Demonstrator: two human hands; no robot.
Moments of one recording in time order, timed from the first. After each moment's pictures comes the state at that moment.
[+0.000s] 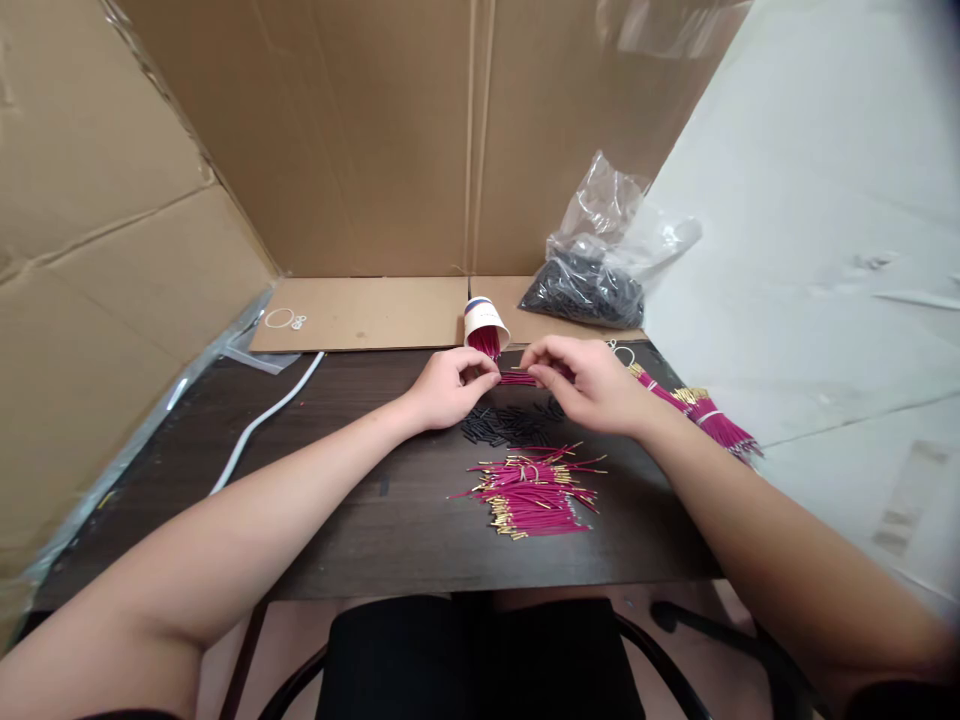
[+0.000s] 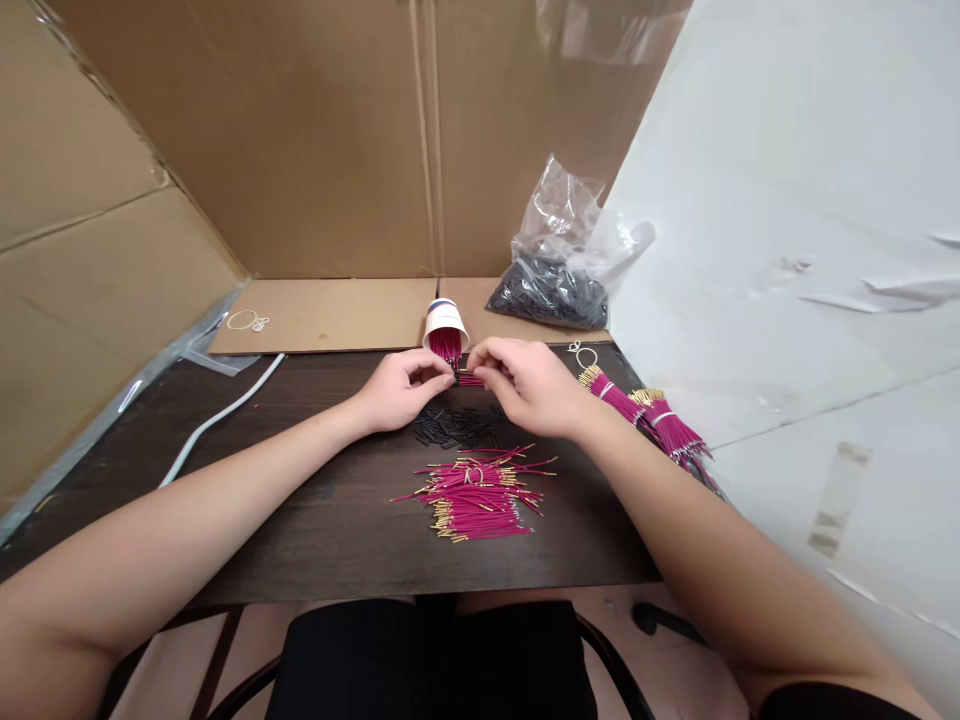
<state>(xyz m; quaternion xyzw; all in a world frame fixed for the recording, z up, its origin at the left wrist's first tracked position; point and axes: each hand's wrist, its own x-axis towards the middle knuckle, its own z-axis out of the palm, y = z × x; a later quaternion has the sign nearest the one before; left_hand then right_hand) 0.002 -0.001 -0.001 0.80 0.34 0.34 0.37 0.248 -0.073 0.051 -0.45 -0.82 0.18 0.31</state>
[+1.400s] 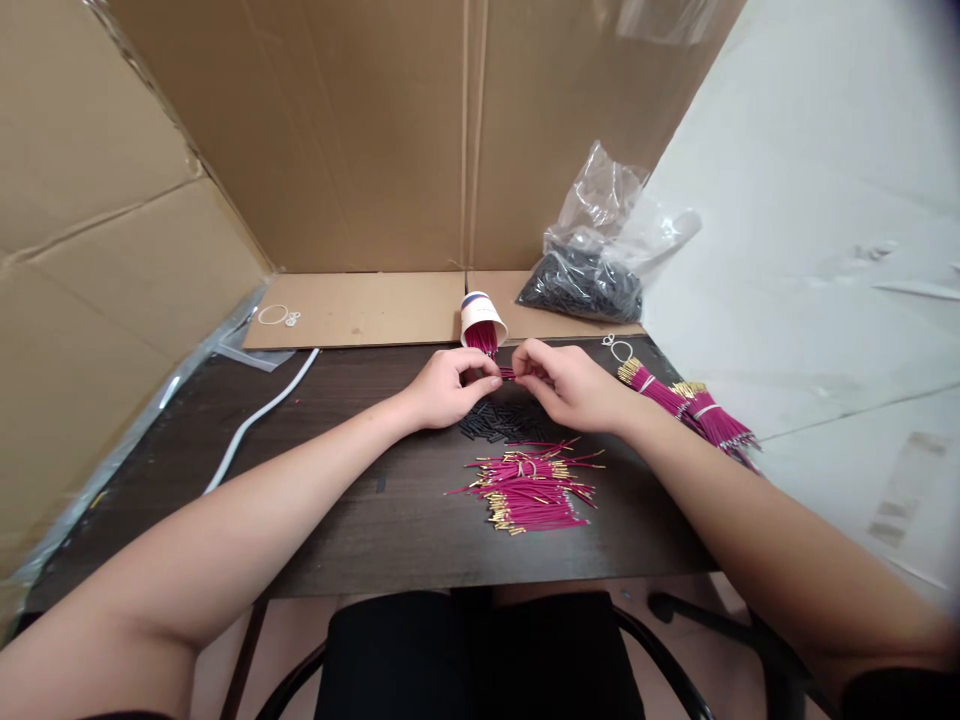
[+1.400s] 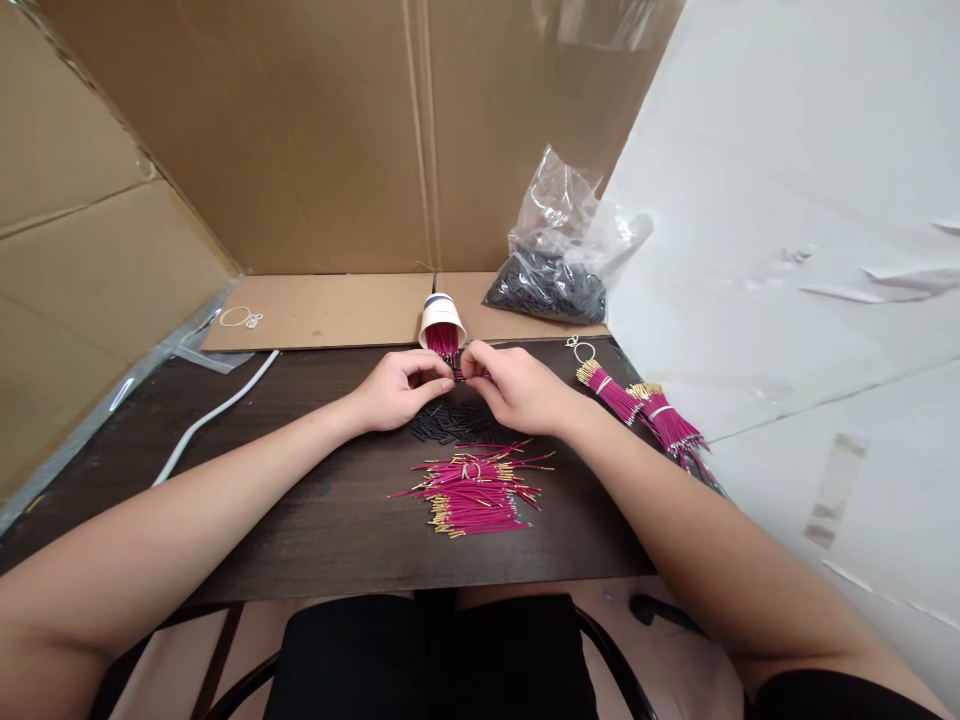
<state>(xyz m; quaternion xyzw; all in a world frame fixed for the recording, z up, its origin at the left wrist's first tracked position) 0.000 0.000 -0.002 0.82 0.27 0.32 0.38 0.249 -0.063 0.029 -0.41 -0.85 0.18 0.28</state>
